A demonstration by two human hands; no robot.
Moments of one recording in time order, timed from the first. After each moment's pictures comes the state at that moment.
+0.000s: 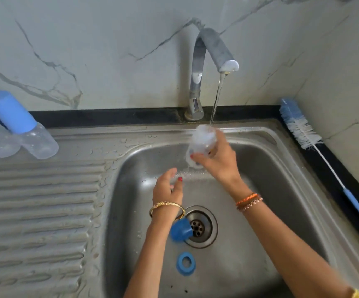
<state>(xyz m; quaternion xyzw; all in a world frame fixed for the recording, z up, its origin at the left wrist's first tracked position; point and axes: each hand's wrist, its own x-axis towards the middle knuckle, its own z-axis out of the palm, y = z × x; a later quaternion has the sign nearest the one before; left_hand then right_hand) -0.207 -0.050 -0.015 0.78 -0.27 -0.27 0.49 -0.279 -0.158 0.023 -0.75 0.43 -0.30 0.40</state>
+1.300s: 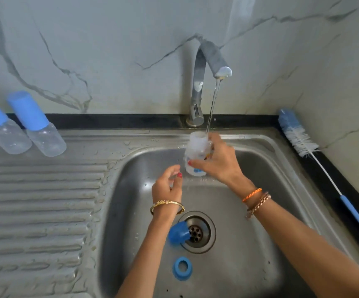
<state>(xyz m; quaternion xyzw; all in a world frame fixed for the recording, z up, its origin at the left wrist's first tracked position) -0.216 -0.053 -0.015 0.75 -0.28 -0.18 0.57 -0.289 -0.156 0.042 -0.81 0.40 -0.28 0.32</state>
